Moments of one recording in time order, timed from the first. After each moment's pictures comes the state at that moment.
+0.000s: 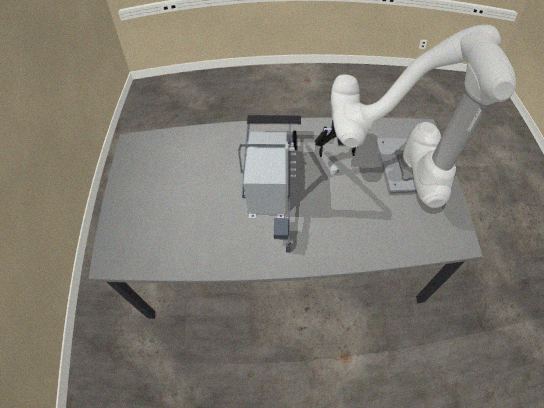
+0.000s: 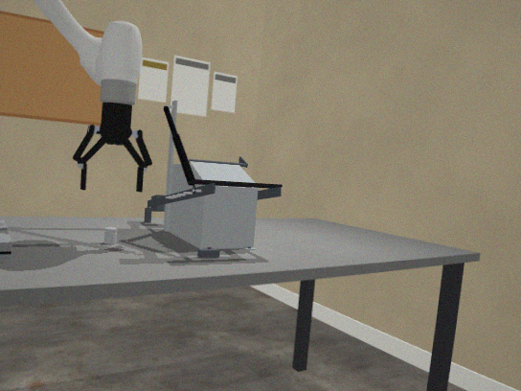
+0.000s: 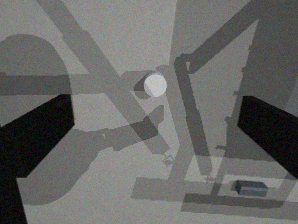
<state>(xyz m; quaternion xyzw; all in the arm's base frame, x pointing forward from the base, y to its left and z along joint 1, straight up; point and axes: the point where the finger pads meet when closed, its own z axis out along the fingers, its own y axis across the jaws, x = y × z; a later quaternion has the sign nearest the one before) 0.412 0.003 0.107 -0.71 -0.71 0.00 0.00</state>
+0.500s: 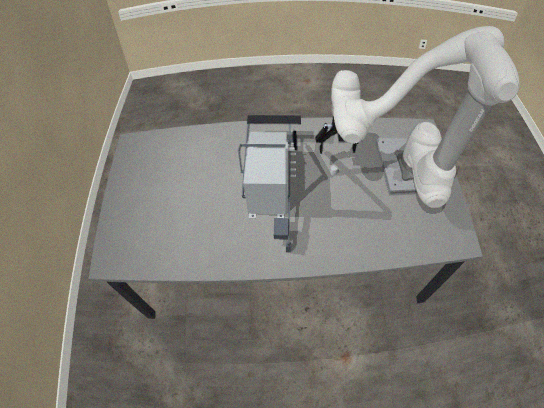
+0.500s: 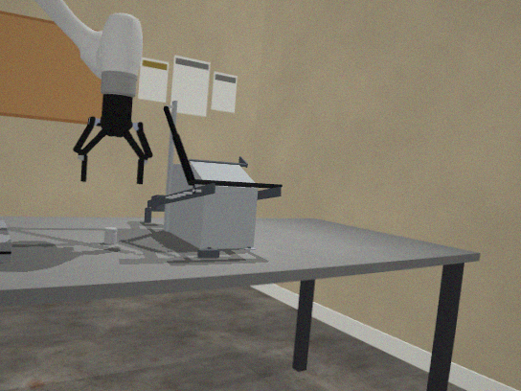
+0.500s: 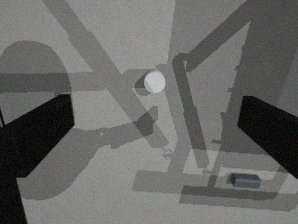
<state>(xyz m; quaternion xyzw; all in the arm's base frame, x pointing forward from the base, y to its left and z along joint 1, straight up) 0.412 0.003 0.127 -0.71 -0.71 0.00 0.00</state>
